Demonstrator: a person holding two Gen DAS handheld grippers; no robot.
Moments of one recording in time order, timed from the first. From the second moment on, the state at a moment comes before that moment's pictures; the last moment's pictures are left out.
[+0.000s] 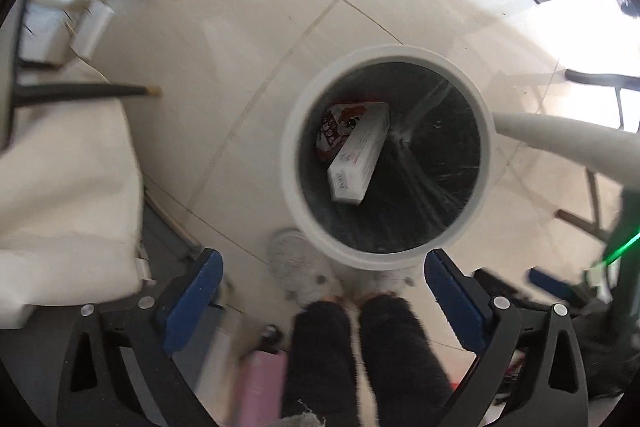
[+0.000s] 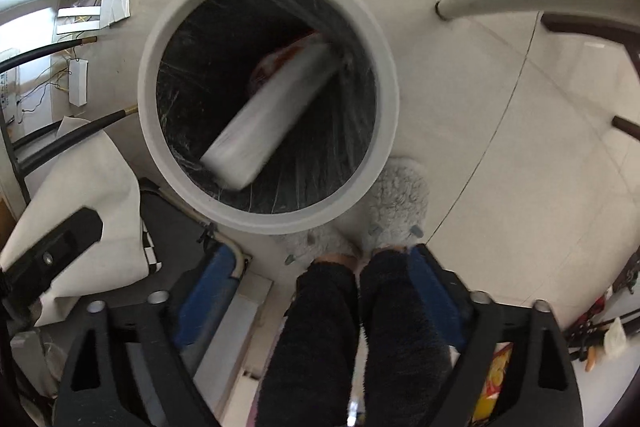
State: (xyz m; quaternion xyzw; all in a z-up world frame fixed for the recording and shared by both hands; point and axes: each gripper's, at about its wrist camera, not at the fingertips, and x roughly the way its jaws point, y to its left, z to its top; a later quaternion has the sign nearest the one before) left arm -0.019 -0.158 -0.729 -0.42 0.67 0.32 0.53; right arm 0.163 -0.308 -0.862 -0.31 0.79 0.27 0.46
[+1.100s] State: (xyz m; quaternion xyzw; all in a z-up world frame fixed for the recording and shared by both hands) left arm -0.053 -0.216 -0.392 -0.37 0.61 0.34 0.61; right arm 0.137 -0.343 -0.457 -0.27 0.68 0.36 0.59
